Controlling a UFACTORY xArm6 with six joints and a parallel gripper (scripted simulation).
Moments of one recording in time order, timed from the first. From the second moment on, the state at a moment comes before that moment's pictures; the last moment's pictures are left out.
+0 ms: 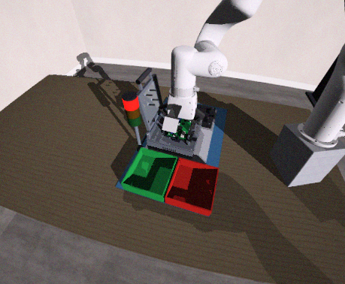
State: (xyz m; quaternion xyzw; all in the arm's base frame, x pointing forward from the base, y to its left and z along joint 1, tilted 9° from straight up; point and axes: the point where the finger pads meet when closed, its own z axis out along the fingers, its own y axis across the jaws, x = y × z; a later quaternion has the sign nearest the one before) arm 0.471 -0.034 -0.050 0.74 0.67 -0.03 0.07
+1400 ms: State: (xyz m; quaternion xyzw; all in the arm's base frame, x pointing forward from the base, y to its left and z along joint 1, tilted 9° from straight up) arm 0.472 -0.034 -0.053 0.74 0.67 -0.03 0.07
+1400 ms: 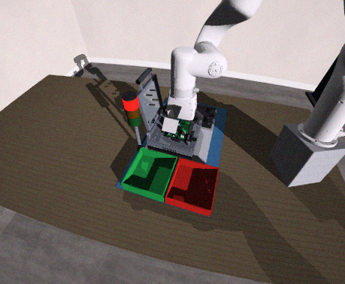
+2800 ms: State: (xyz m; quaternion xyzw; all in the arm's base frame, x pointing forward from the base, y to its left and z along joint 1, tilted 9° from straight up) arm 0.472 -0.034 -0.053 0.74 0.67 -0.03 0.07
